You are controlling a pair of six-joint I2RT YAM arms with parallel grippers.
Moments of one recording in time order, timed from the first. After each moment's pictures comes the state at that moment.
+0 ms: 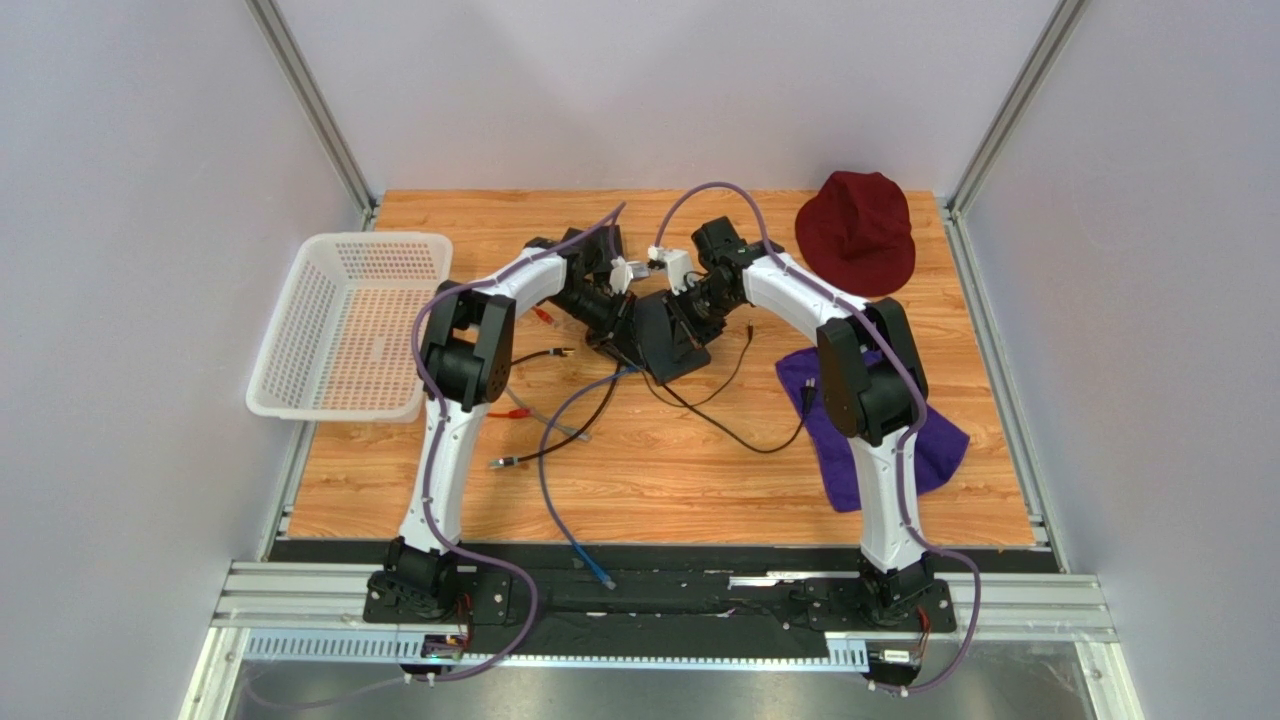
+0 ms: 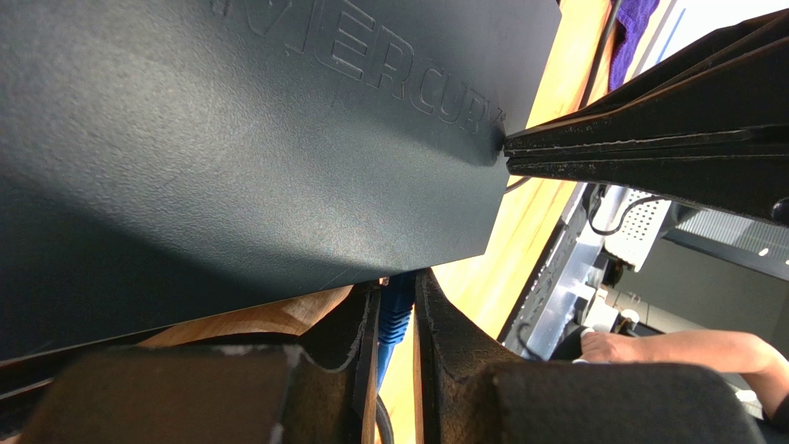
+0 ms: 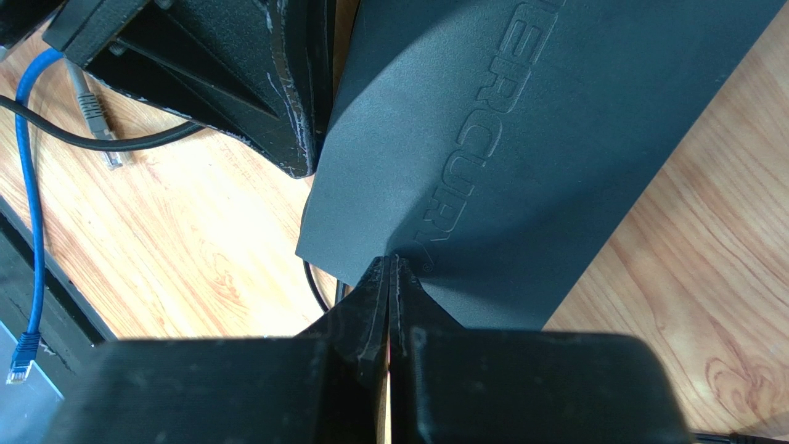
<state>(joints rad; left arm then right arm) -0.35 2.44 1.92 -0.93 0.94 0.08 0.45 2.17 1.73 -0.74 -0.52 -0.20</state>
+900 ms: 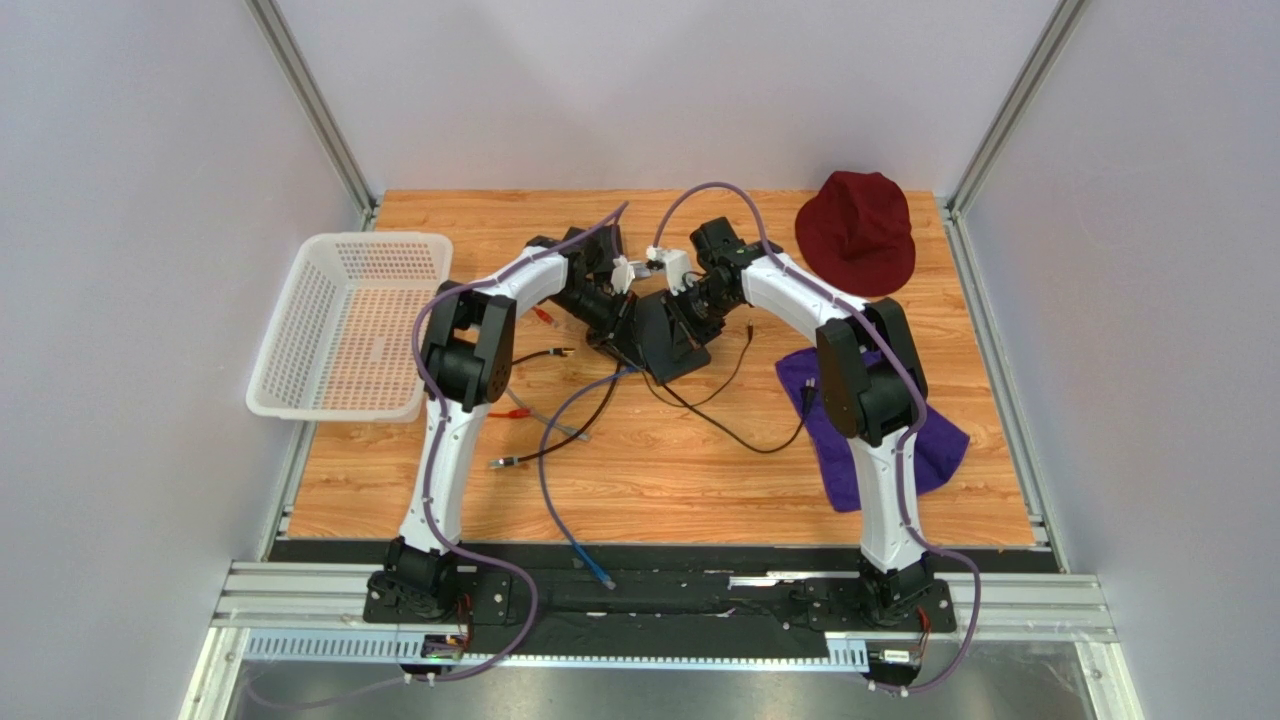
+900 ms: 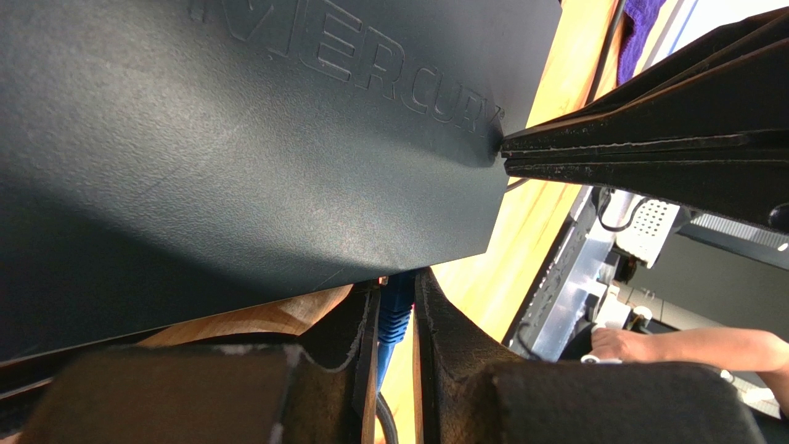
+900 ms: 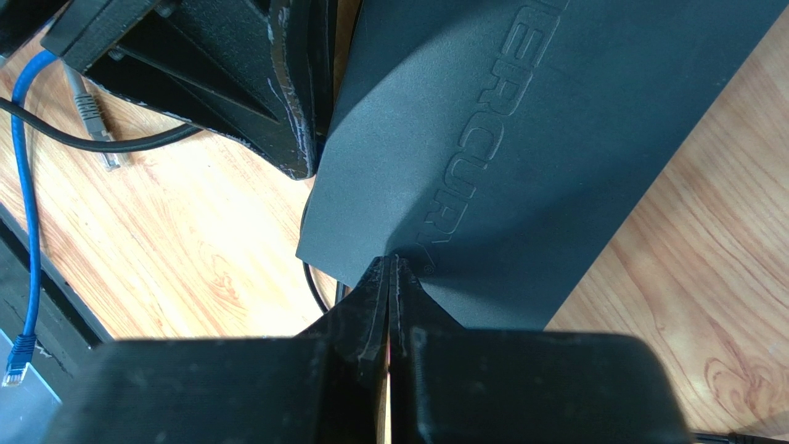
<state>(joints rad) -0.35 2.44 1.93 -0.95 0.93 0.11 0.46 2.17 1.73 -0.74 -0.51 -0.20</state>
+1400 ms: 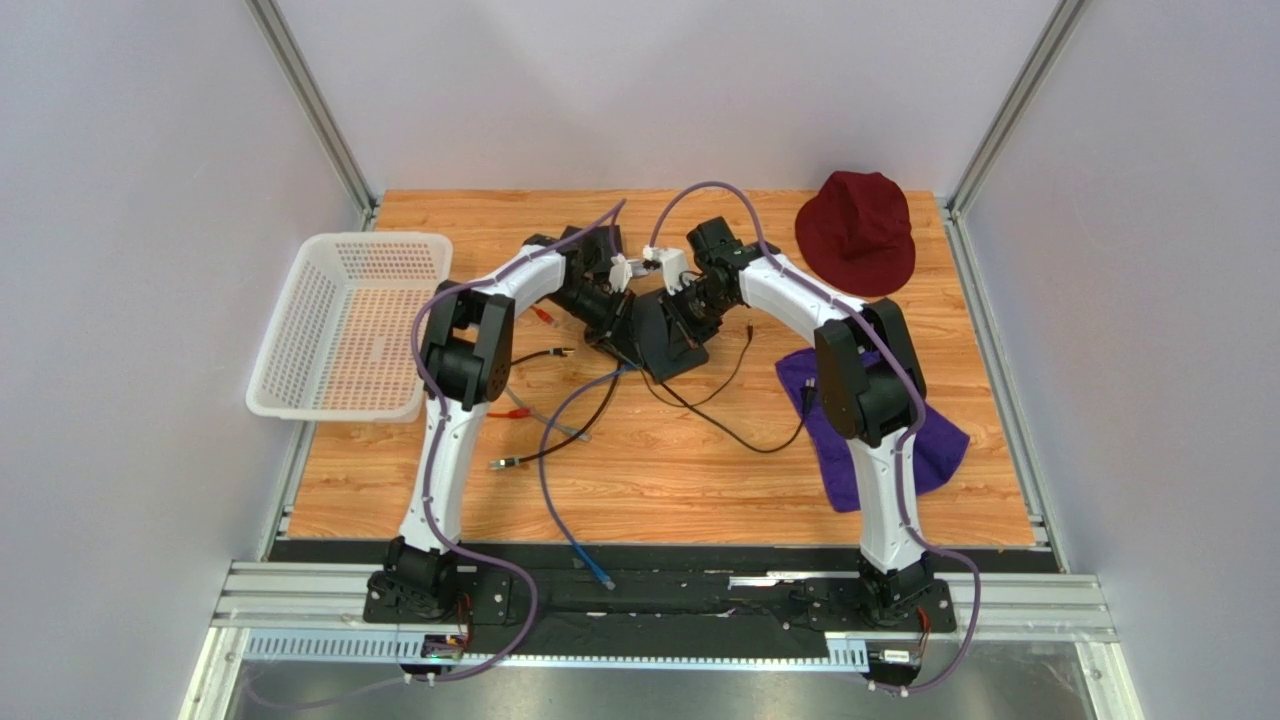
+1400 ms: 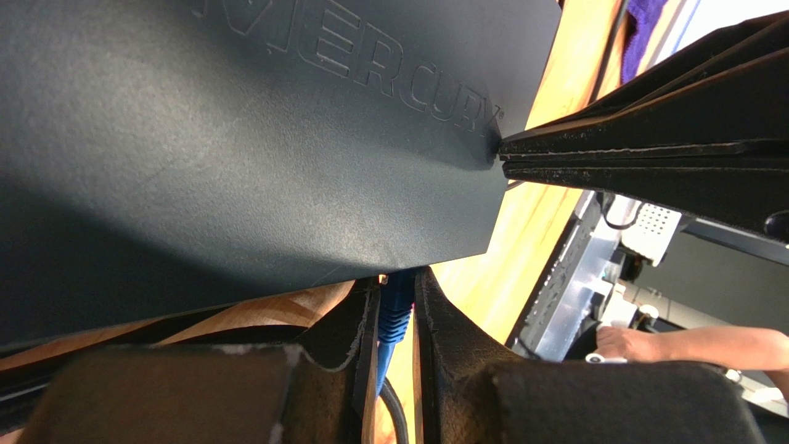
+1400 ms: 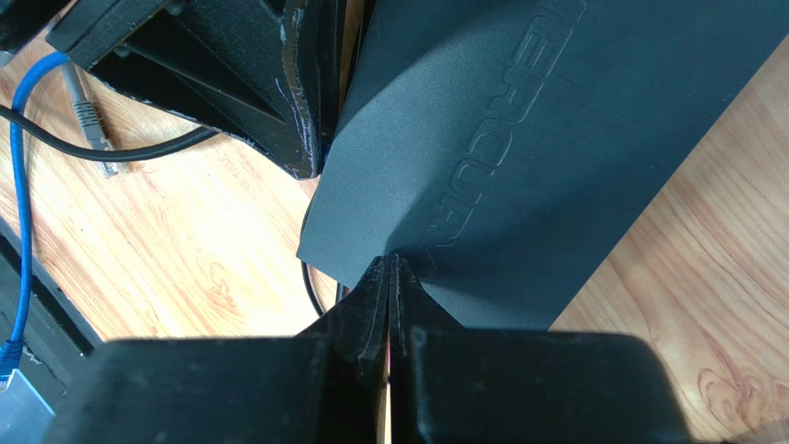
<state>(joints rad) -0.34 2.46 1.96 -0.98 0.93 0.13 0.47 2.17 1.73 -0.72 -0.50 -0.20</state>
